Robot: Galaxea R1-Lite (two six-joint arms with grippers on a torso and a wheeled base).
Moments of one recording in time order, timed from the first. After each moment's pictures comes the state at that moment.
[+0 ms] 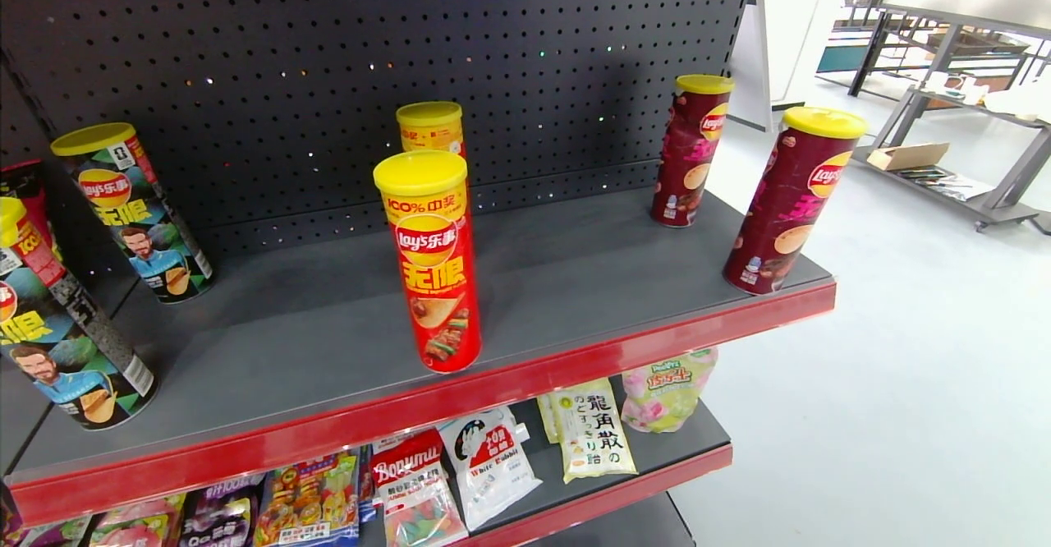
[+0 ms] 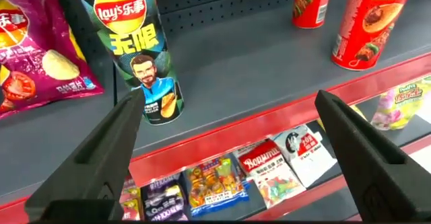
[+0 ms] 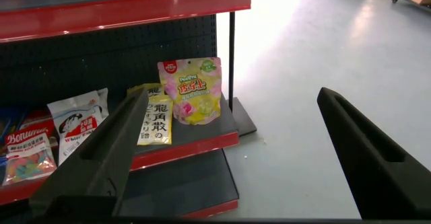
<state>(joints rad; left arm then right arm) -0.06 0.33 -0.39 0.08 0.01 0.11 0.00 0.00 0.00 0.00 0.00 0.00</state>
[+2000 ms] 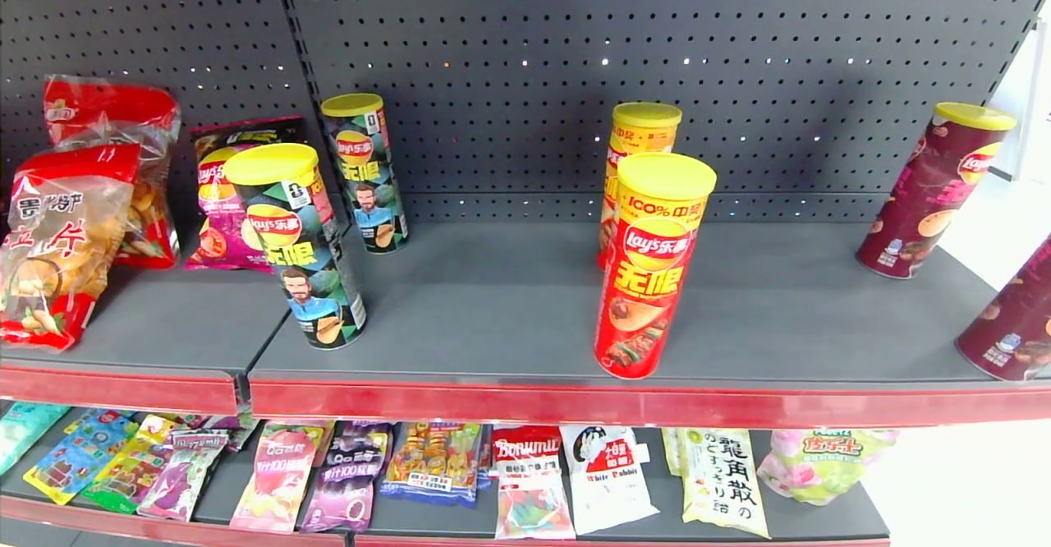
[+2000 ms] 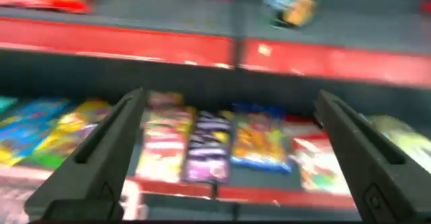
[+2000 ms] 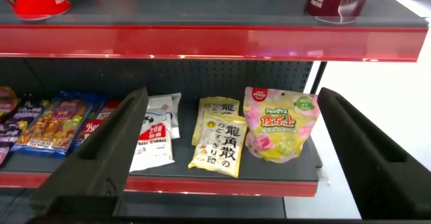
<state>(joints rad) -0.04 0.07 -0.01 -0.04 0.02 -0.07 0.00 0.00 0.00 0.00 0.01 0.00</state>
